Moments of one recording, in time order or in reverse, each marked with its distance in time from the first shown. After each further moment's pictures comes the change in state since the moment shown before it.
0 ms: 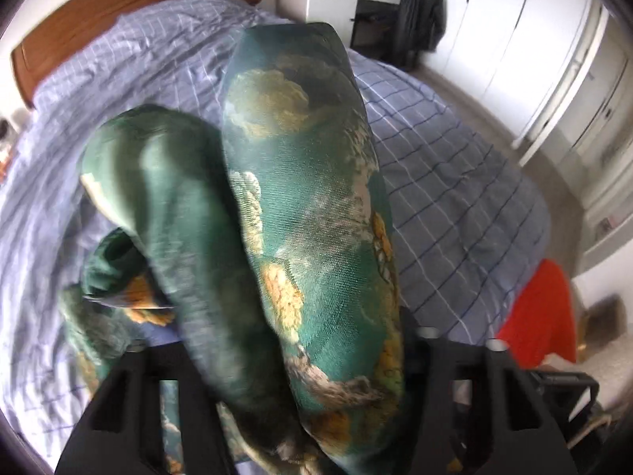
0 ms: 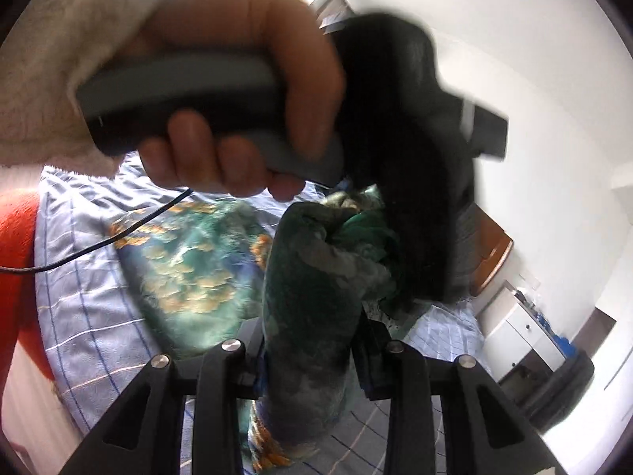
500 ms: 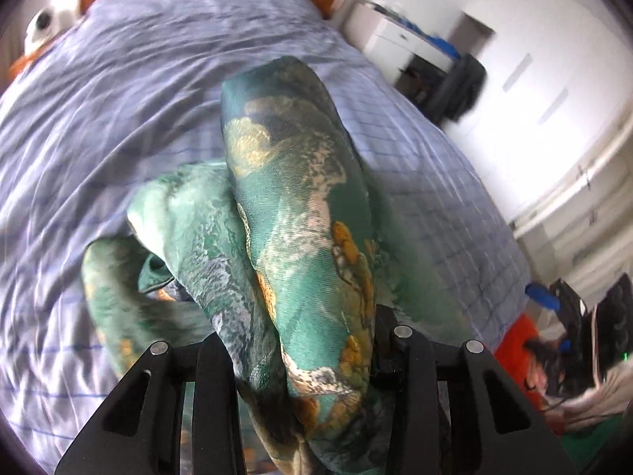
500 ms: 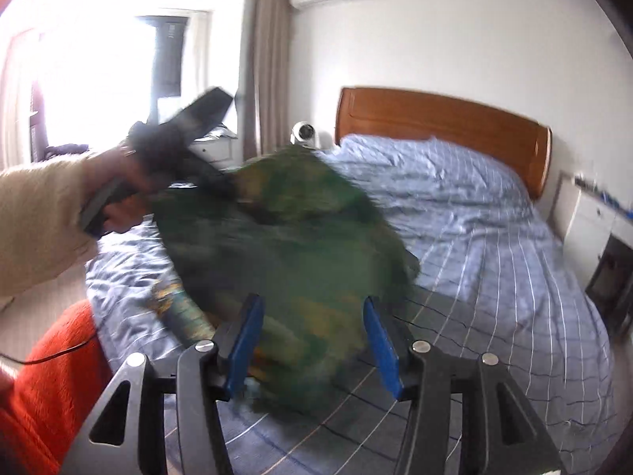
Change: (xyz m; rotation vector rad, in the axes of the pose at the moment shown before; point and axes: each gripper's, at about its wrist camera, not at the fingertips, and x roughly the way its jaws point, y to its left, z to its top) left arm -0.038 0.183 -0.052 -0.322 -0.107 -0.109; right arm 0.020 -0.091 0.002 0.448 0.089 0.248
